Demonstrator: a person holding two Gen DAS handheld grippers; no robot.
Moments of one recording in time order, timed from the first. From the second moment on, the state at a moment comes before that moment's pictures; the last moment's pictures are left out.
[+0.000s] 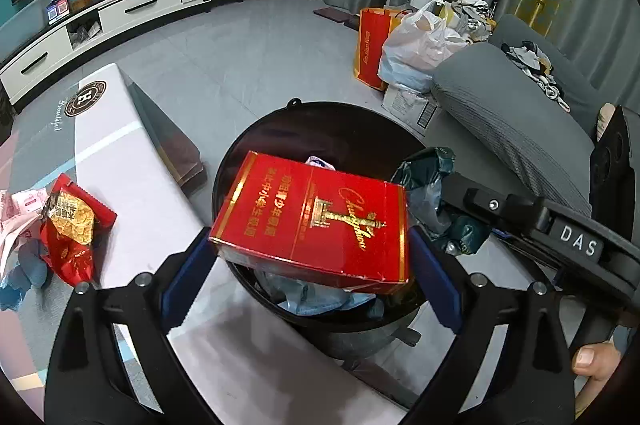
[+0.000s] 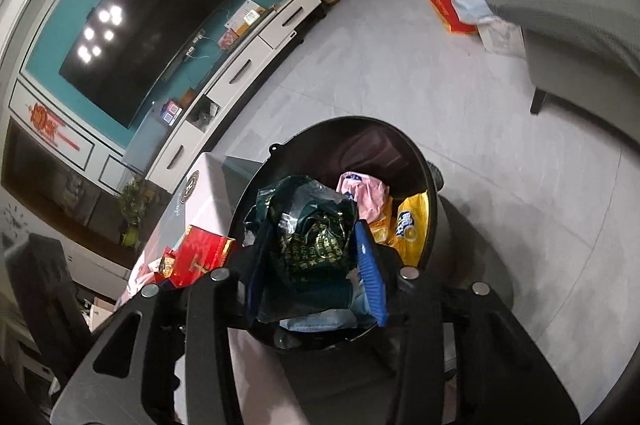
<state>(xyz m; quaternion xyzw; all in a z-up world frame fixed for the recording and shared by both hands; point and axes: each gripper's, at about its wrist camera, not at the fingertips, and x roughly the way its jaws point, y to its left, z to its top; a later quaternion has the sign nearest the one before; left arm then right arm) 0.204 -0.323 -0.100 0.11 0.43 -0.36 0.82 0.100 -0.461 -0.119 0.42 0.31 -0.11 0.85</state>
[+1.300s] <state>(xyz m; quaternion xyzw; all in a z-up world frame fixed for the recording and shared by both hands) 0.144 -0.054 -0.091 -0.02 0.41 -0.27 0.87 0.147 -0.334 -0.092 0.28 0.37 -0.01 0.89</state>
